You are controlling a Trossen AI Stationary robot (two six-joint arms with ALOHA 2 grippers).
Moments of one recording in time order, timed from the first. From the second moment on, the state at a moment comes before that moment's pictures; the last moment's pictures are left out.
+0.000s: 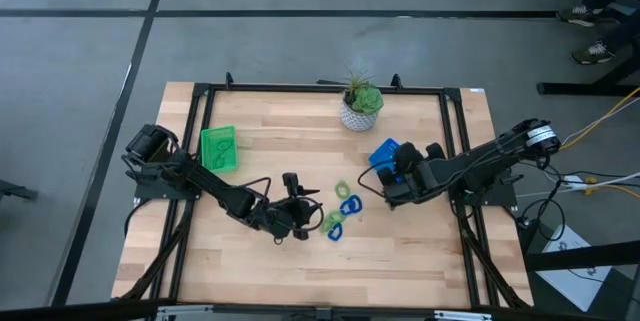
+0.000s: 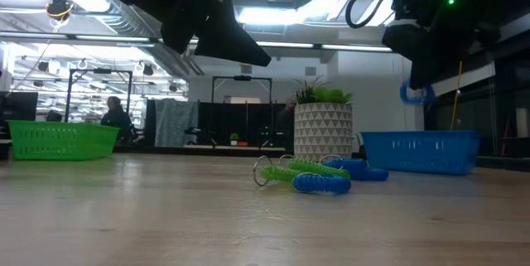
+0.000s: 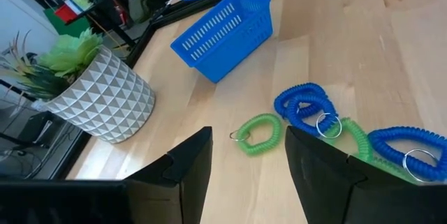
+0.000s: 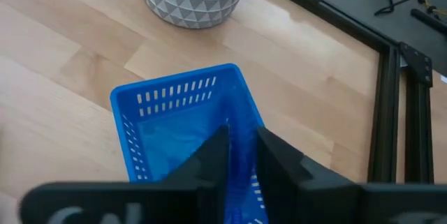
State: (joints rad) left arm -0.45 1.71 0.91 0.21 -0.84 0.02; right arm 0.31 1.42 0.97 -1.23 0.80 1.41
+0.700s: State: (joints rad) left arm -0.40 1.71 0.91 0.21 -0.65 -0.01; right arm 0.31 1.42 0.97 -1.00 0.89 1.17
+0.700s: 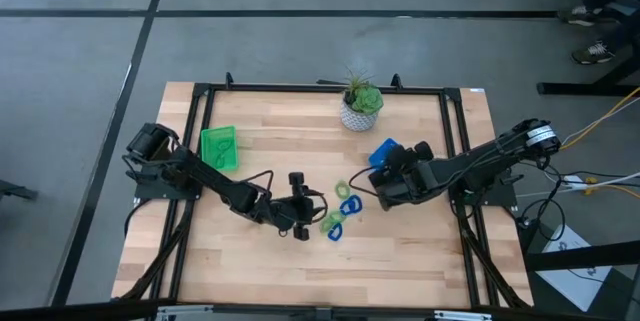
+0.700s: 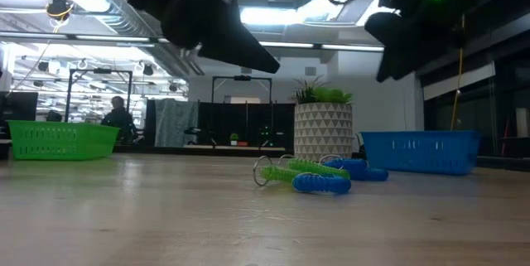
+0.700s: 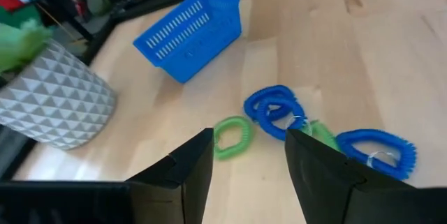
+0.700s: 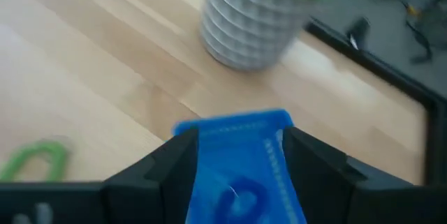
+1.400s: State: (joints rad) left arm -0.44 1.71 0.91 0.15 -0.55 -0.14; right arm 0.30 1.42 1.00 -0.49 0.73 0.63
